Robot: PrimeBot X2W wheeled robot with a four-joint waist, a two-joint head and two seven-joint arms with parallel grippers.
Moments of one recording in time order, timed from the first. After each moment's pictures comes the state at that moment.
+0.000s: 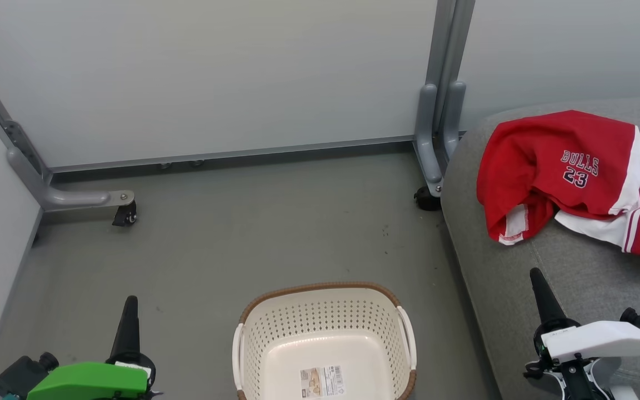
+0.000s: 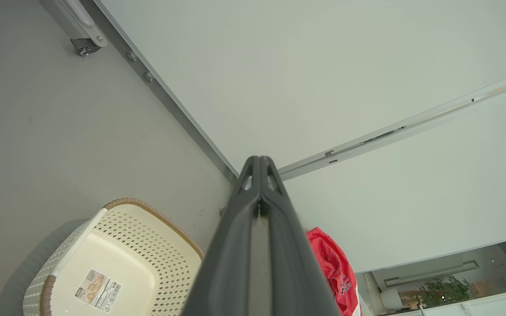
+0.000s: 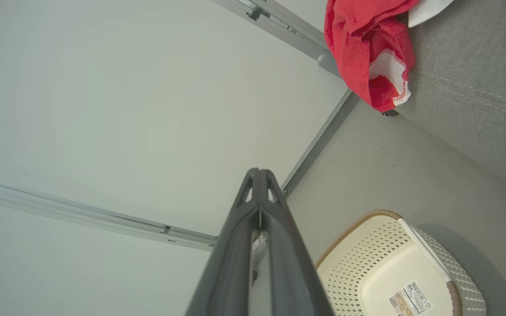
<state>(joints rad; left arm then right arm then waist) 0.02 0.07 0.00 0.19 -1.19 -0.09 -0.03 -0.01 -0.07 -0.02 0.21 1.16 0.13 -0.03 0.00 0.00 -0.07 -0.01</state>
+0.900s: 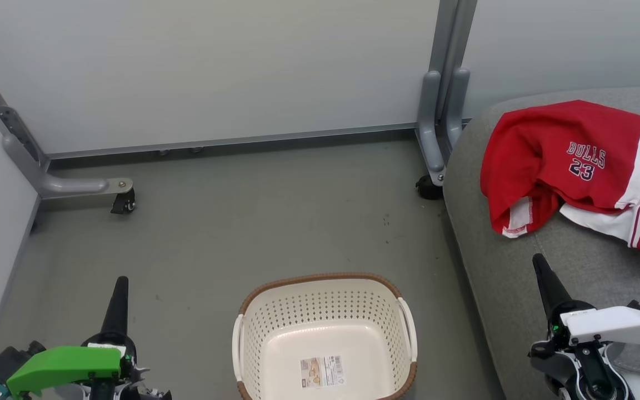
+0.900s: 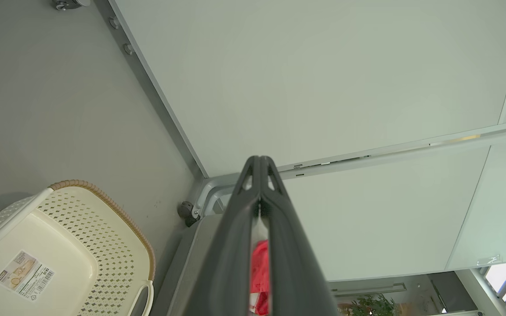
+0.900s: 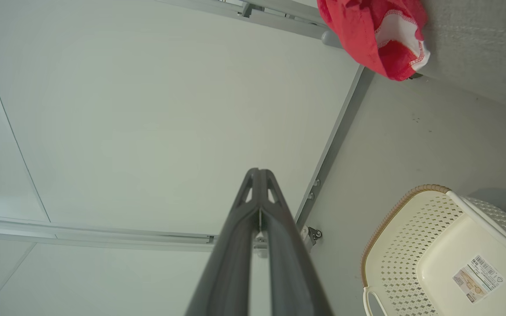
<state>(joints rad) -0.04 0.07 0.04 0.22 -1.42 -0.11 0.03 -0.05 -0.07 -0.06 0.23 1.41 0.13 0.04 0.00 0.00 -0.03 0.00</state>
